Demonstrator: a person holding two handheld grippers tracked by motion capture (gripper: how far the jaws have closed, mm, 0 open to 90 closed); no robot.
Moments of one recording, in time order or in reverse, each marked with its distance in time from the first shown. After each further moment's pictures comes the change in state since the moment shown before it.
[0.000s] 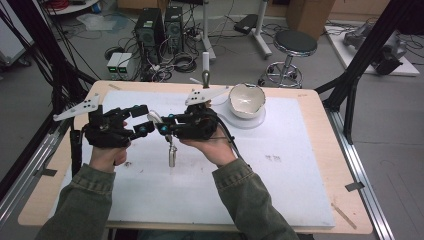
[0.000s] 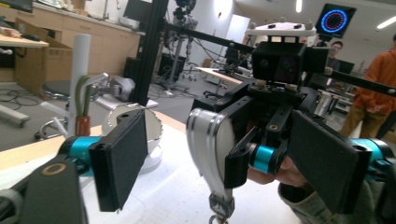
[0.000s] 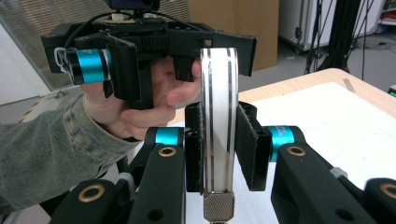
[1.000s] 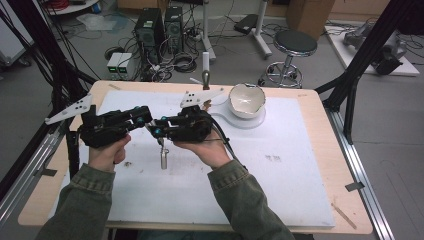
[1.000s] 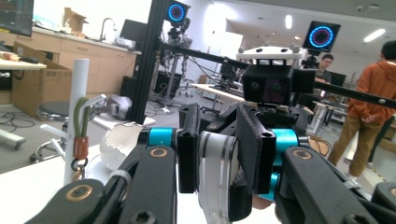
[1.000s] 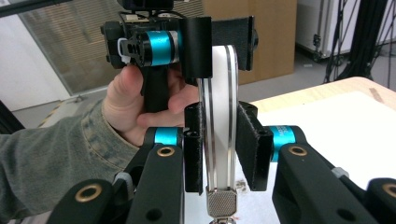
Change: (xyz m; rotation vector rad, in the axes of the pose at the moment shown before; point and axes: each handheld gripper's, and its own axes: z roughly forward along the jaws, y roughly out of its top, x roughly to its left) left arm 0.000 0.002 -0.007 -0.069 -0.019 0.035; right arm 0.004 -0.002 0.011 -0.032 0.068 0.004
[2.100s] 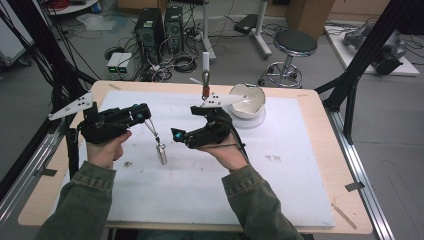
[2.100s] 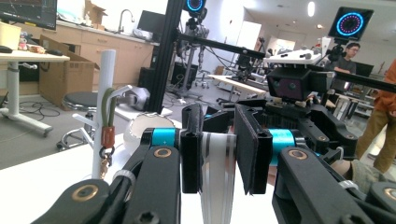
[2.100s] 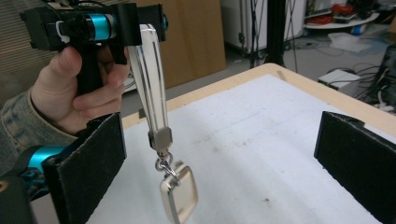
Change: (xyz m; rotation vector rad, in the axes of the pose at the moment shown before) left arm 0.011 0.001 0.000 0.043 0.087 0.015; right arm -0.008 -0.020 -0.040 -0.024 -0.300 0.036
